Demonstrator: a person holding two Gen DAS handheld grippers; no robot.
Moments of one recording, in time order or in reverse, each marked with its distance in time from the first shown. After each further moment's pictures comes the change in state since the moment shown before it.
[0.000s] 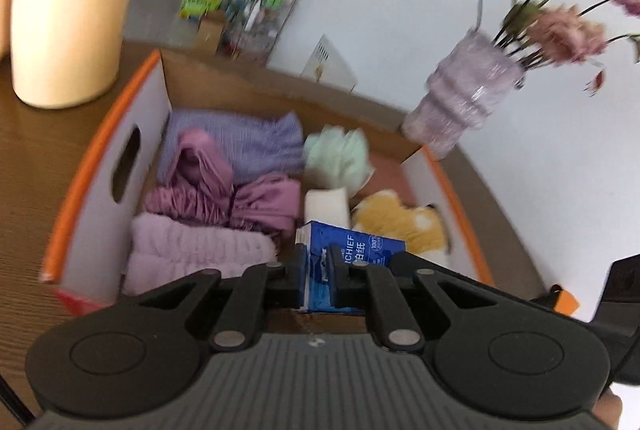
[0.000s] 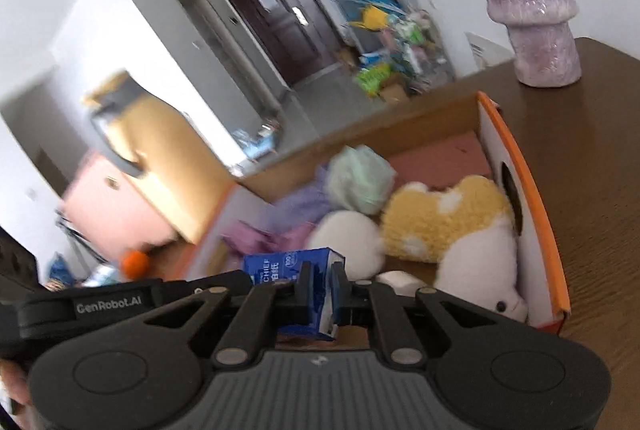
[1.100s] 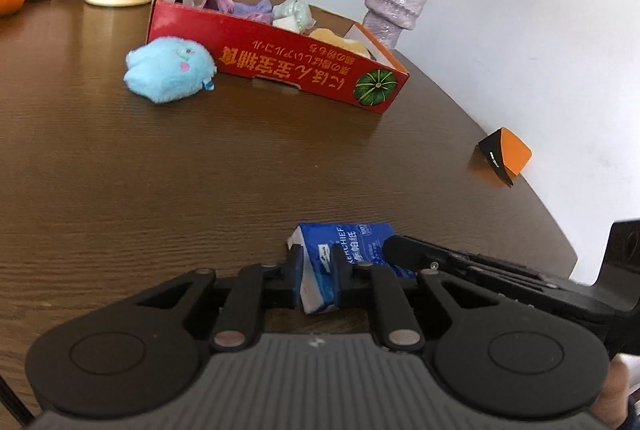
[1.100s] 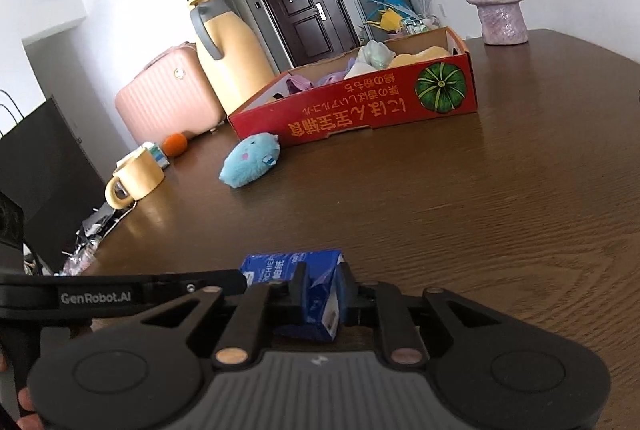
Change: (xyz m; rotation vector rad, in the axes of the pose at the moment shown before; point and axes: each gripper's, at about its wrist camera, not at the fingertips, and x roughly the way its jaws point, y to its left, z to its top) left arm -0.149 -0.035 -0.247 0.101 0.007 -0.010; right arm -0.176 0.031 -0.228 -0.124 -0.012 -0.001
